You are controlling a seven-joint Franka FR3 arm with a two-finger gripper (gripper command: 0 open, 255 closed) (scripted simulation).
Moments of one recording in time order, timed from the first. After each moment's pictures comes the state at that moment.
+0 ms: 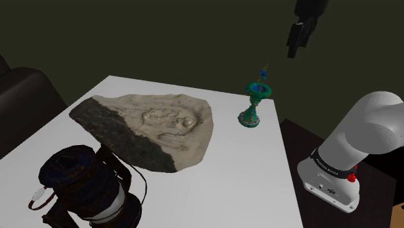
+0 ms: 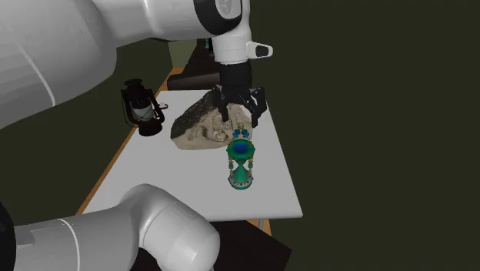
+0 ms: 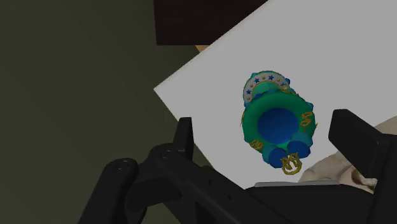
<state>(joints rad) 0.01 -0.79 0.07 -2.32 -0.10 1.44 0.00</state>
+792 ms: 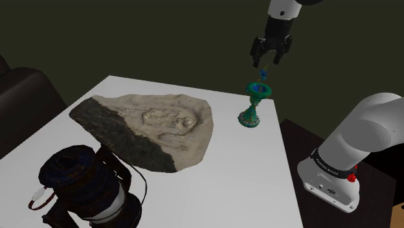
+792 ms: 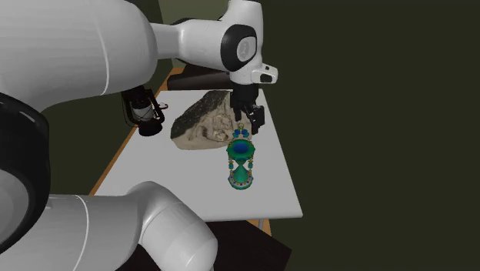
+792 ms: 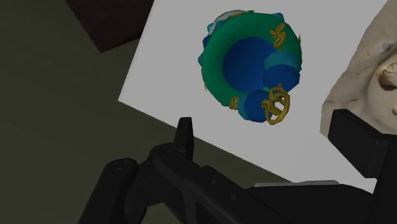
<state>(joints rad) -0.09 -0.65 0.14 -2.42 0.06 1.79 0.39</state>
